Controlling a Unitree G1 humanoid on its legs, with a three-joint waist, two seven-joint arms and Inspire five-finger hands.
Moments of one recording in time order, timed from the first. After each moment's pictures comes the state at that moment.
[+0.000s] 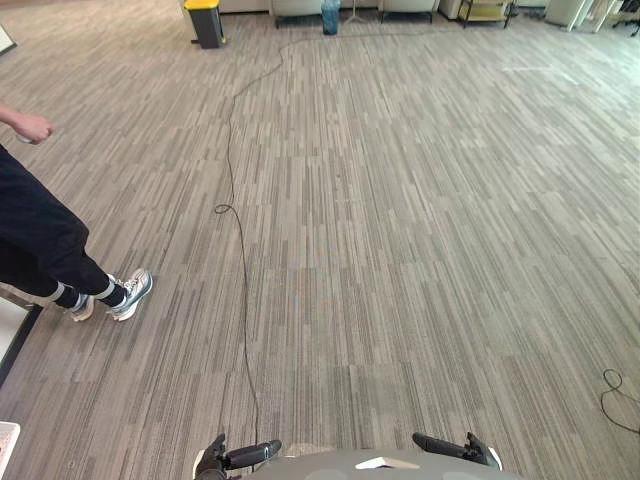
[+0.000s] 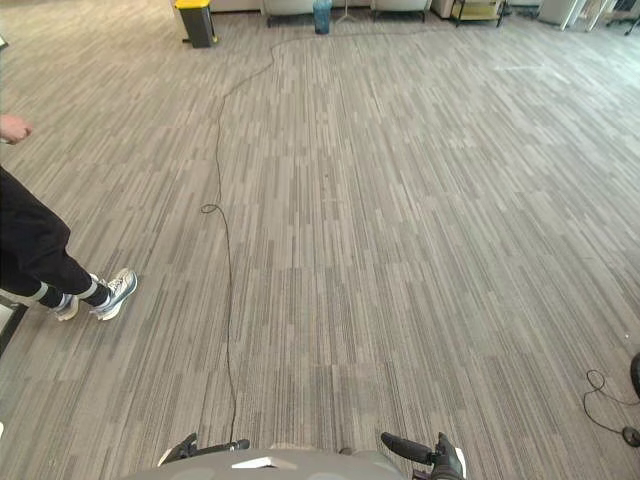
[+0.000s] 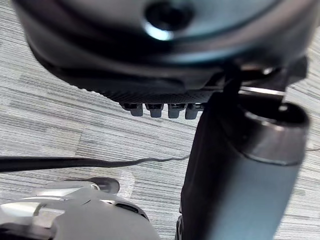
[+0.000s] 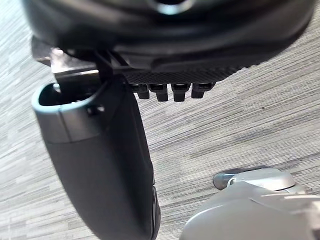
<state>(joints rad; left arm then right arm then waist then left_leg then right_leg) 0.18 0.07 0.23 1.06 -0.03 -0.03 0.08 0.17 -0.07 -0.29 1.04 0.02 -0.02 -0.13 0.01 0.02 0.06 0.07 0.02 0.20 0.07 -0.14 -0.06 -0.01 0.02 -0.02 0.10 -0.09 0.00</state>
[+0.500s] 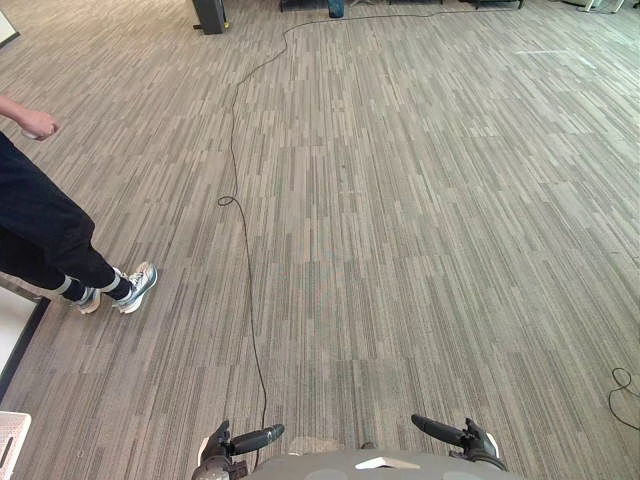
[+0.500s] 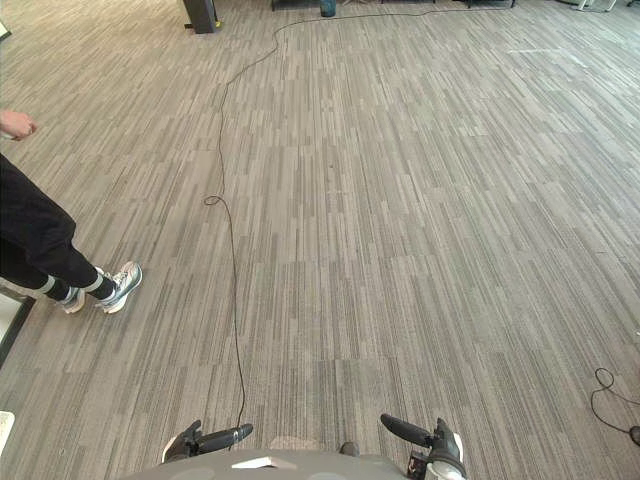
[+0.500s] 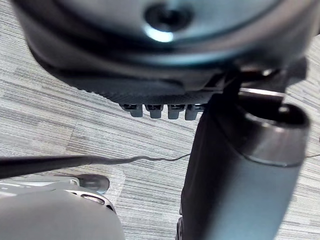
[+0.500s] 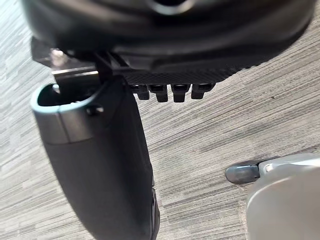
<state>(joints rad) 0.14 0.05 0.26 1.07 -0.03 -0.04 0.08 0.08 -0.03 -0.33 1.06 0.00 -0.02 -0.14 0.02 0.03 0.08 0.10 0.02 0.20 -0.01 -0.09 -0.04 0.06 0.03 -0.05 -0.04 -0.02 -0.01</state>
